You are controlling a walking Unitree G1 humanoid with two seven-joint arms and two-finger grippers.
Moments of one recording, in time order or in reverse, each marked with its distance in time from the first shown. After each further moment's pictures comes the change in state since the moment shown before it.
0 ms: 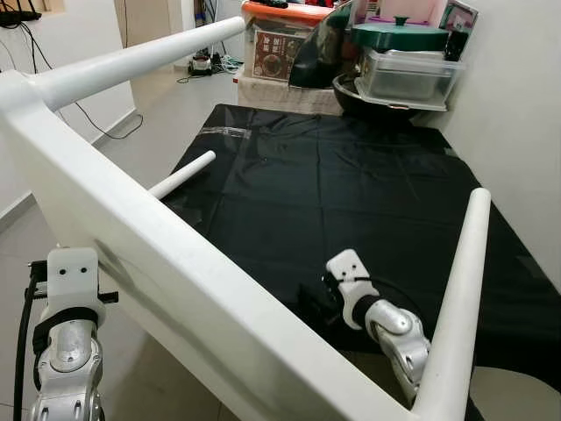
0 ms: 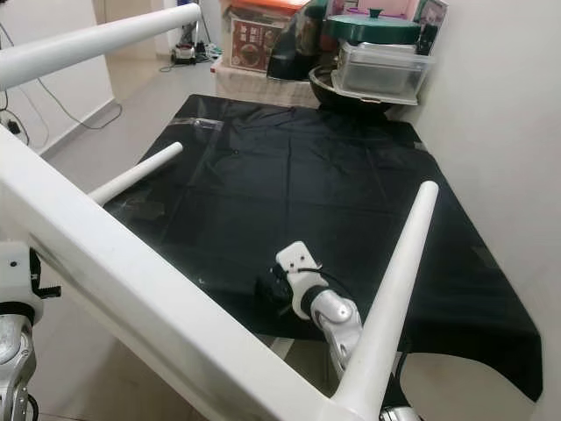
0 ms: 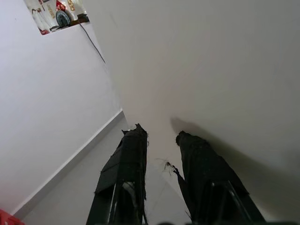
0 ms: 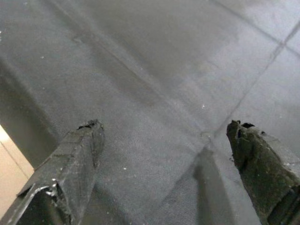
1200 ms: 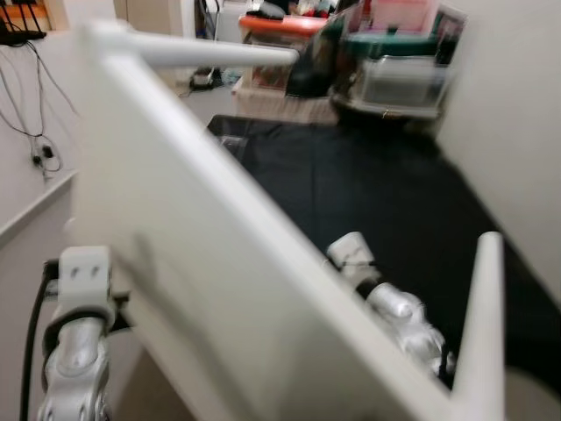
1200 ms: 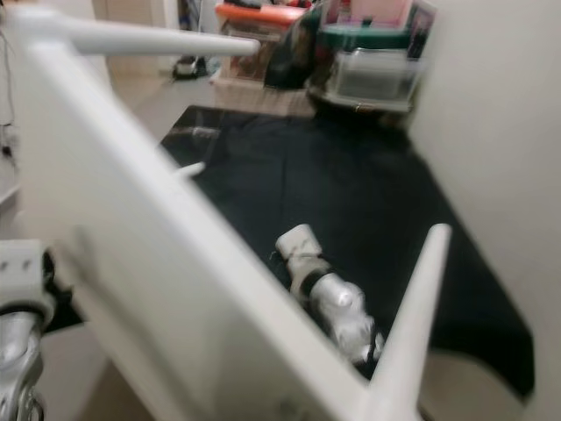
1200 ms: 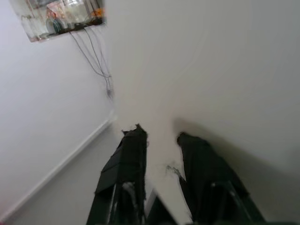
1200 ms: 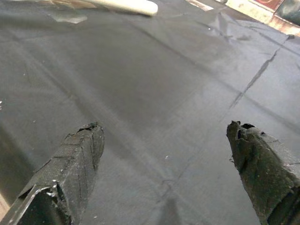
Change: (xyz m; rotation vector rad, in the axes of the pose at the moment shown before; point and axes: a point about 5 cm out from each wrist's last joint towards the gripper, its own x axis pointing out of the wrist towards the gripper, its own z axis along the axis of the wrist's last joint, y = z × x) left arm -0.001 -0.004 -0.001 0.000 0.011 -0.018; right arm 0.004 -0.009 0.028 0.045 -0.130 -0.033
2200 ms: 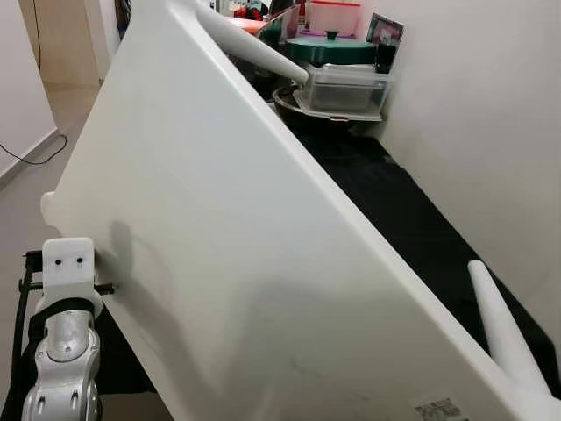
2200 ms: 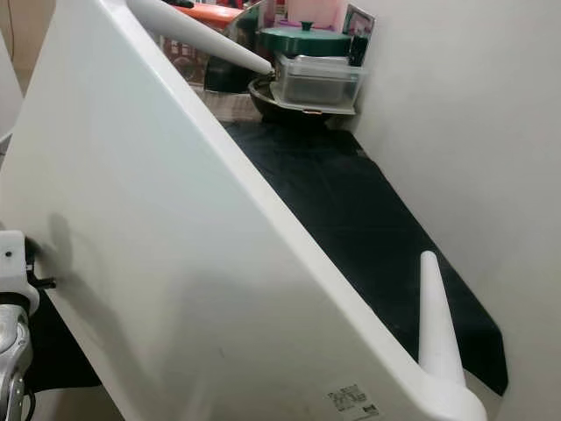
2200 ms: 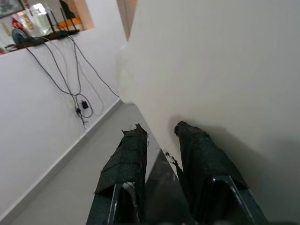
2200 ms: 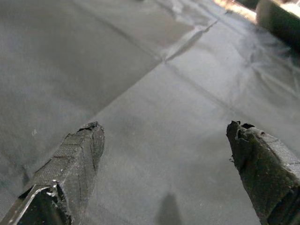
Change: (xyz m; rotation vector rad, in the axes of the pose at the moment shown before) left arm 0.005 0.001 0.008 -0.002 -0.013 0.024; right arm -0.015 -0.016 -0.020 -0.105 0.013 -0.014
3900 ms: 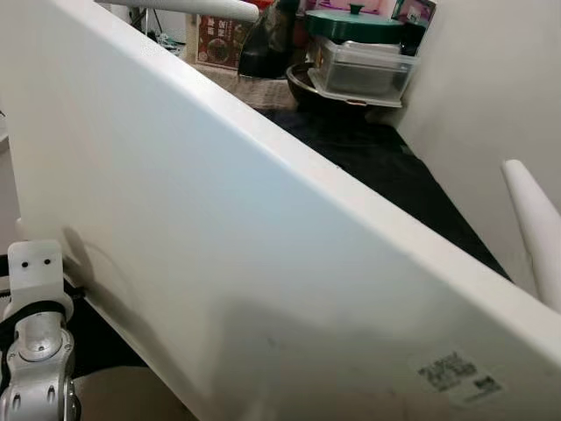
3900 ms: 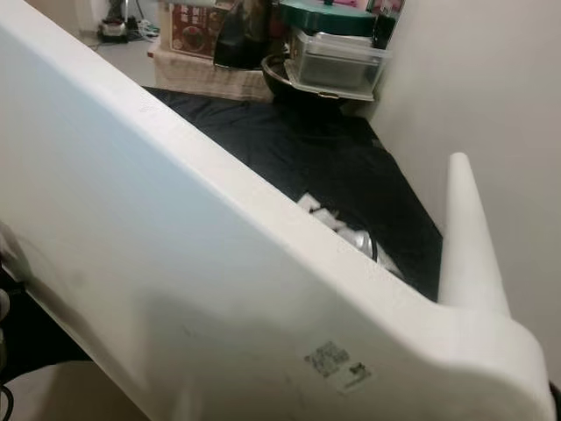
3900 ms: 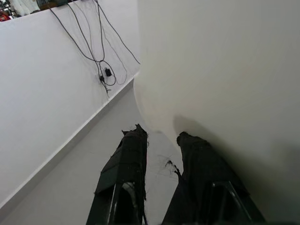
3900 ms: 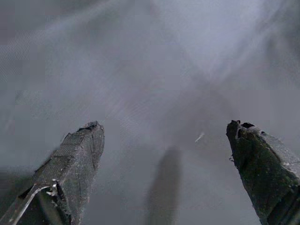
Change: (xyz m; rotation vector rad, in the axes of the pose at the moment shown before) left arm 0.010 0.033 -0.006 0.036 0.049 0.156; right arm 0.033 -0.061 0.015 -0.207 0.295 0.026
